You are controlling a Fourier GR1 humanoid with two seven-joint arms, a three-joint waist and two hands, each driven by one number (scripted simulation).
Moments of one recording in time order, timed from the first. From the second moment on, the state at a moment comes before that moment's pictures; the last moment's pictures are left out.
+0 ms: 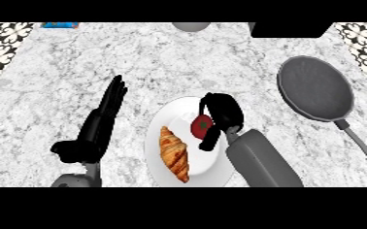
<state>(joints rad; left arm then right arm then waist) -0.05 0.05 -0.13 -1.57 0.01 0.03 -0.09 -0.48 -0.03 0.43 -1.08 0.84 0.10 0.40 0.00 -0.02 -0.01</state>
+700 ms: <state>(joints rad) 0.00 0.05 -0.12 -1.60 0.01 0.03 -0.09 -0.23 -0.12 0.53 -1.62 1.07 0.01 0.56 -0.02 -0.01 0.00</state>
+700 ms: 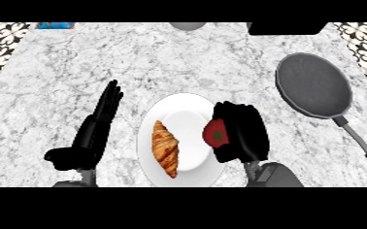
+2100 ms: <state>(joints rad) -0.01 0.05 -0.12 -1.62 0.00 0.00 -0.08 -0.22 -0.26 -0.08 -1.57 0.88 -0.36 0.27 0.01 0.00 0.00</state>
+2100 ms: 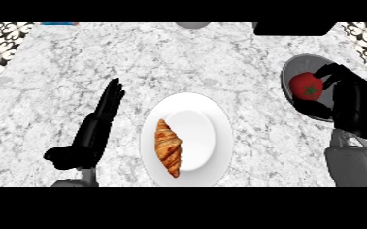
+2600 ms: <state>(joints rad) -0.04 0.03 -0.12 -1.57 -0.01 0.00 -0.11 -0.49 -0.37 -0.32 -1.01 0.67 -0.56 -0.11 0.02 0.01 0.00</state>
